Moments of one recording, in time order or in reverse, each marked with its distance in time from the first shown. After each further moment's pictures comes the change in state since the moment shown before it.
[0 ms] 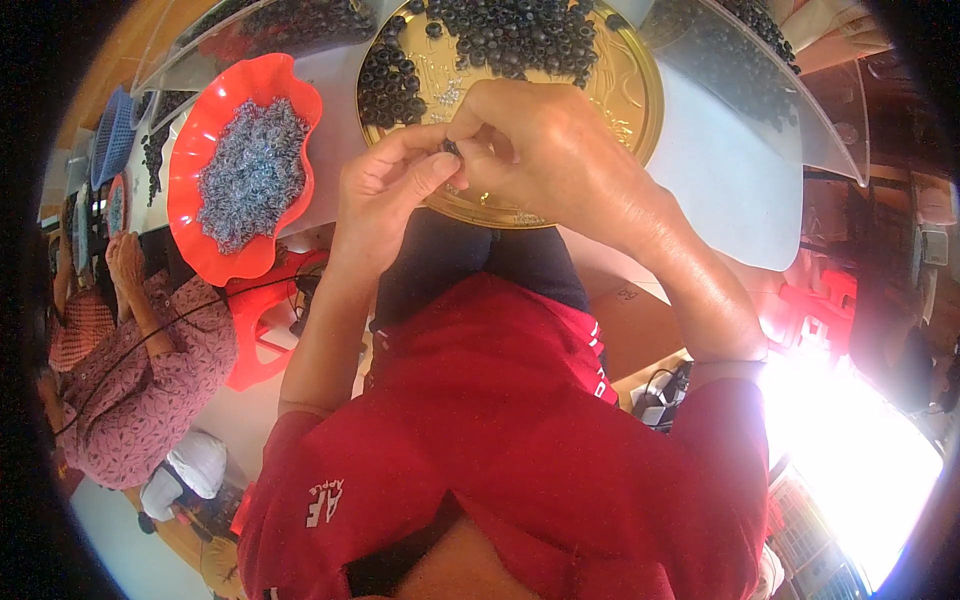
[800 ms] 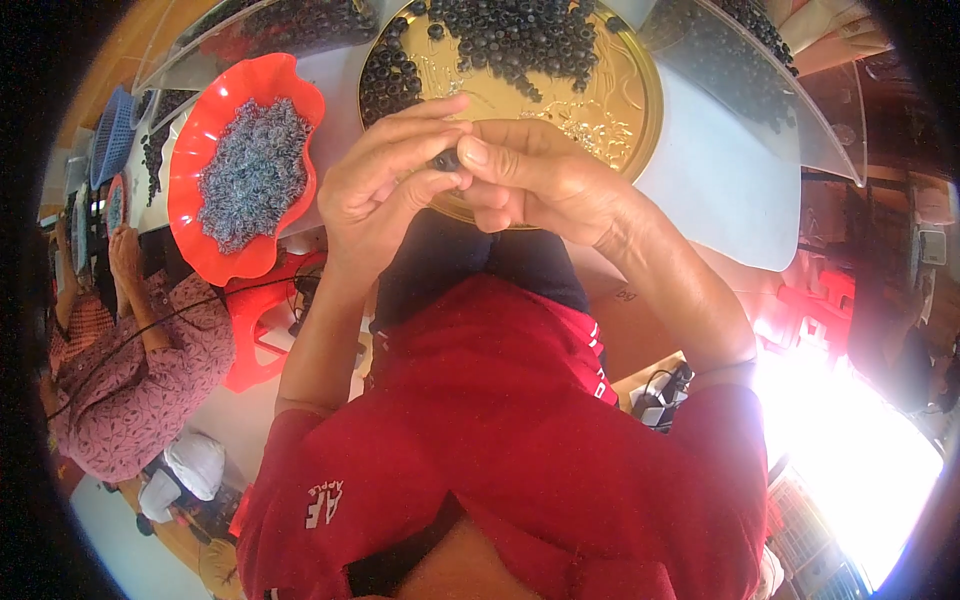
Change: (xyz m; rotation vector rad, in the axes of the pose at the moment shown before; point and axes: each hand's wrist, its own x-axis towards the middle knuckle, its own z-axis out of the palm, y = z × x) left_hand 0.014 0.008 -0.003 0.451 -0.080 0.680; right_hand -0.019 0.021 0.013 1.452 -0.357 0.619
